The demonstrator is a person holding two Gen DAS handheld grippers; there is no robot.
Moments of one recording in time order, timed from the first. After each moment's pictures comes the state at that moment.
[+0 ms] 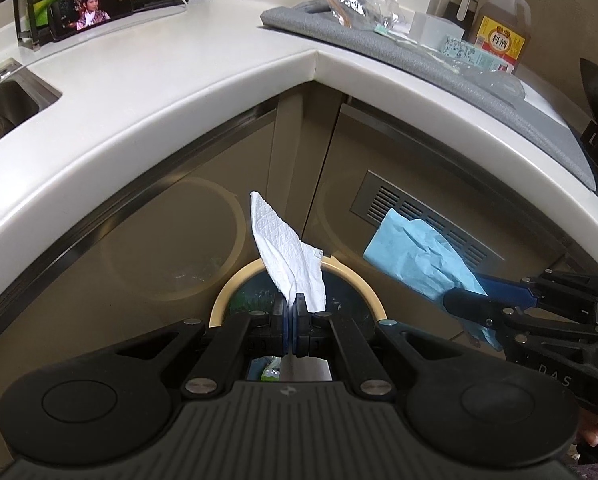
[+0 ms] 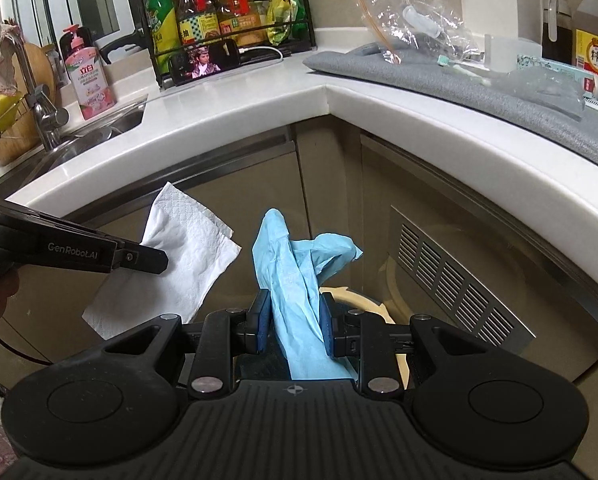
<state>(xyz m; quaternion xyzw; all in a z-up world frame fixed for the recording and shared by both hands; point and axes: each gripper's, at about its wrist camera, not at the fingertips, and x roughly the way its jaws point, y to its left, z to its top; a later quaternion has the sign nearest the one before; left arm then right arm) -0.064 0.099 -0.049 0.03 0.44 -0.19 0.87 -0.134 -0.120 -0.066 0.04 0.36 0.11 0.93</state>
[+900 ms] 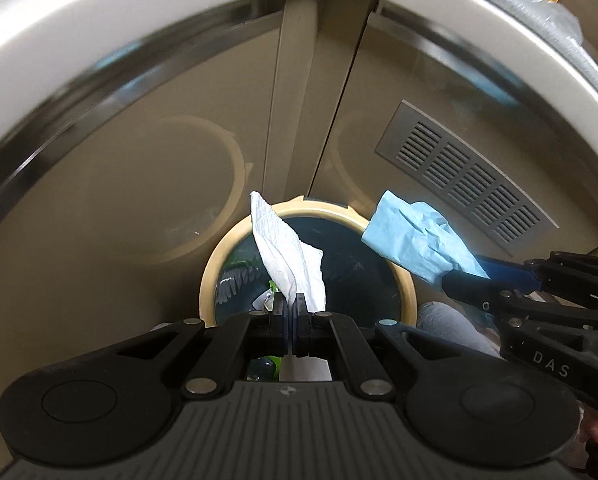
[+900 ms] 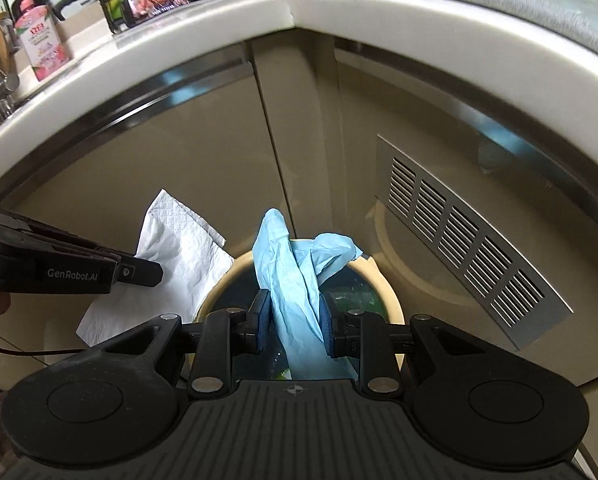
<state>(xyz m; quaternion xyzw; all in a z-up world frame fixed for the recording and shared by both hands) -0.009 0.075 -0.126 0.06 0.52 -0.18 0.83 -0.081 -0.124 -0.124 0.05 0.44 0.09 0.89</state>
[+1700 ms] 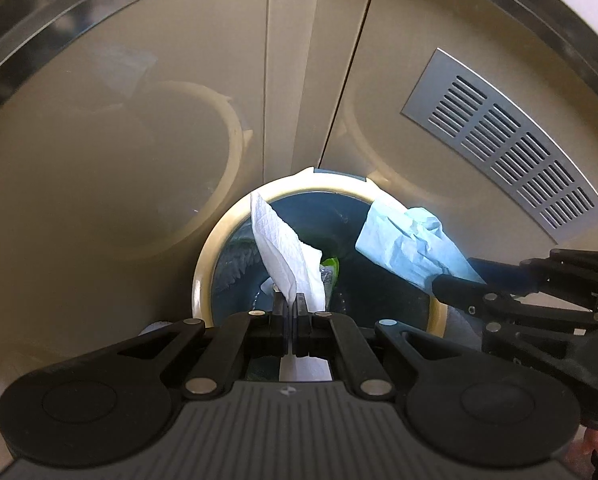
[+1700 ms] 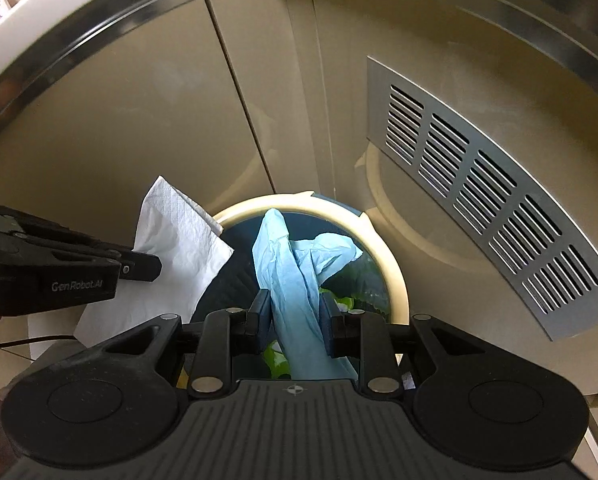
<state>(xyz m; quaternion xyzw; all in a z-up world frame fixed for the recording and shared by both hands) 0.030 0.031 -0.175 0.09 0.56 -0.17 0.80 -0.034 -0.121 -0.178 0.06 0.51 0.06 0.85</state>
